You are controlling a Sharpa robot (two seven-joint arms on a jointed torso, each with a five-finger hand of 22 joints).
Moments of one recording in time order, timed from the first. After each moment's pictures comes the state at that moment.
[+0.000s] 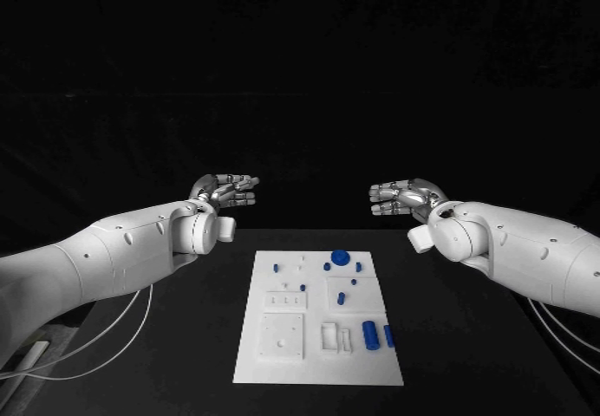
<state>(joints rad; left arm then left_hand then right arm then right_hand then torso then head) 1.28 -0.59 -0.17 0.97 0.07 -0.38 0.30 1.39 0.01 0.07 -0.05 0.14 0.91 0.16 0.07 0.07 1.03 0.14 0.07 0.06 1.09 0.13 0.13 0.07 0.14 1.02 0.16 0.16 0.10 1.24 -0.61 -0.10 0.98 -0.22 -0.17 0.17 1.22 0.05 0.14 -0.22 0.38 0.87 0.17 0.06 0.06 0.97 0.18 0.05 0.06 1.04 0.17 0.06 0.07 0.09 0.85 0.18 0.09 0.07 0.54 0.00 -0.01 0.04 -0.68</state>
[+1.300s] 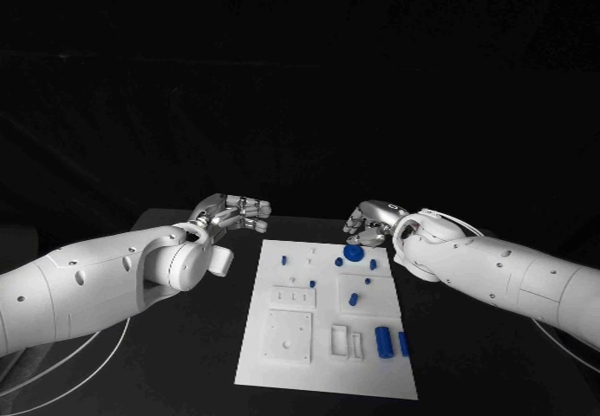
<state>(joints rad) 1.31 -0.77 -0.17 1.34 -0.05 -0.32 0.29 1.37 0.08 0.03 -0.22 0.16 1.10 0.12 0.07 0.10 1.30 0.06 0.07 0.06 1.26 0.03 0.33 0.11 0.05 0.94 0.01 0.57 0.44 1.23 -0.52 -0.10 0.97 -1.36 -0.31 0.08 1.21 -0.07 0.37 -0.28 0.33 1.09 0.13 0.07 0.06 1.15 0.09 0.06 0.06 1.47 -0.03 0.73 0.62 0.14 1.35 -0.04 0.64 0.46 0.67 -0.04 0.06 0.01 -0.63</state>
